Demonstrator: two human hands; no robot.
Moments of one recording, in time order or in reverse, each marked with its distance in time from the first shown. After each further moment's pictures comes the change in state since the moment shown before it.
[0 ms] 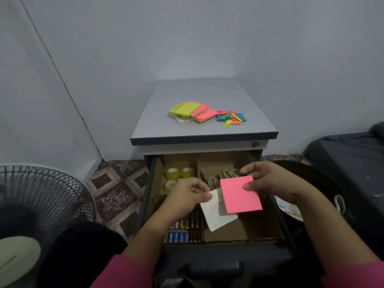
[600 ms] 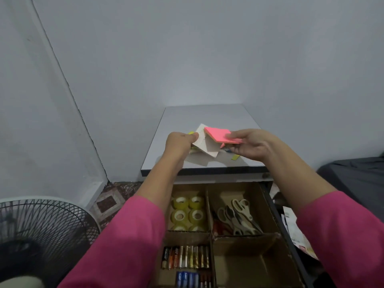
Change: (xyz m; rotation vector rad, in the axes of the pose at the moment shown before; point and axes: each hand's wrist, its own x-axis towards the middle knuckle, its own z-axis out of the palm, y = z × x) left_hand 0.097 0.116 -0.089 -0.256 0.400 0.018; right_hand 0.092 -0.148 -0.009 0.801 0.012 -0.058
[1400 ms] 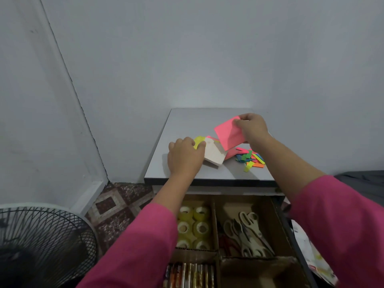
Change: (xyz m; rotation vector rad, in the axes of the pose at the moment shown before) left_hand 0.058 -0.051 0.014 0.644 0.314 0.354; right_hand 0.085 -0.019 0.014 -0.700 0.454 -0.504
